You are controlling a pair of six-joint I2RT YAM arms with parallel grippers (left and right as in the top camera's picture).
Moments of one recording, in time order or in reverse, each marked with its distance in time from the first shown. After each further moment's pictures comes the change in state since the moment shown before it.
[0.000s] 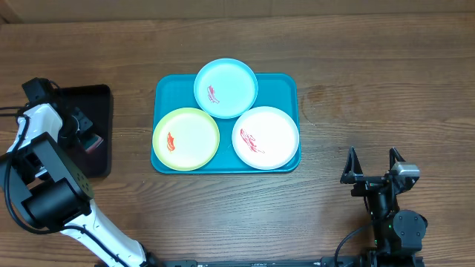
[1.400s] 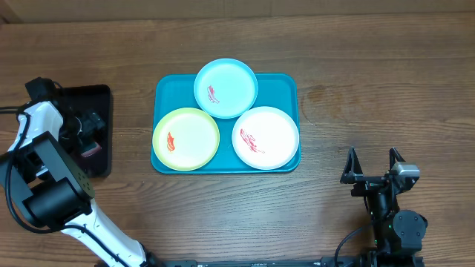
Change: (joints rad) left arm -0.006 0.003 0.019 -0.068 0.008 0.023; right arm 0.000 0.000 0.000 0.000 0.000 0.000
